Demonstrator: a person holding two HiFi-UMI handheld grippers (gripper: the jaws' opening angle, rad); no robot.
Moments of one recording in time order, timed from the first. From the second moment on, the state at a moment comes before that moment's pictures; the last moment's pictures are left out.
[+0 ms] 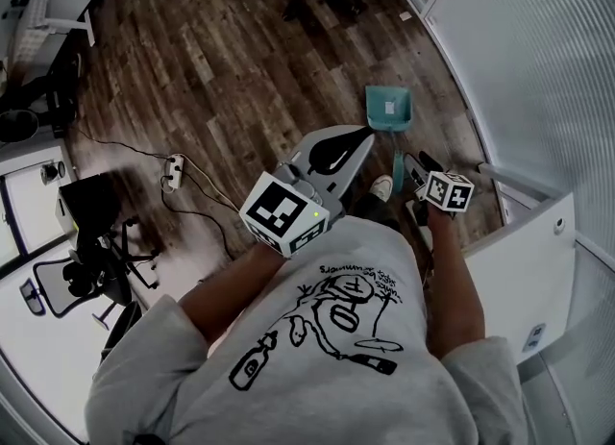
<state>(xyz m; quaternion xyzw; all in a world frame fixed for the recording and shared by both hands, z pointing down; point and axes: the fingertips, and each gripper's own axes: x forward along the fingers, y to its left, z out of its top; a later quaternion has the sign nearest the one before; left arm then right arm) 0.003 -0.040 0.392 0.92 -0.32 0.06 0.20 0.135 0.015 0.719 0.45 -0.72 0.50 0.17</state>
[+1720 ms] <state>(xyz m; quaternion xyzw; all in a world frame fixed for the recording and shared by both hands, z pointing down) 0.030 -0.027 0.324 0.95 -0.28 0.02 0.16 0.109 -0.012 0.298 0.52 -0.85 0.07 0.10</state>
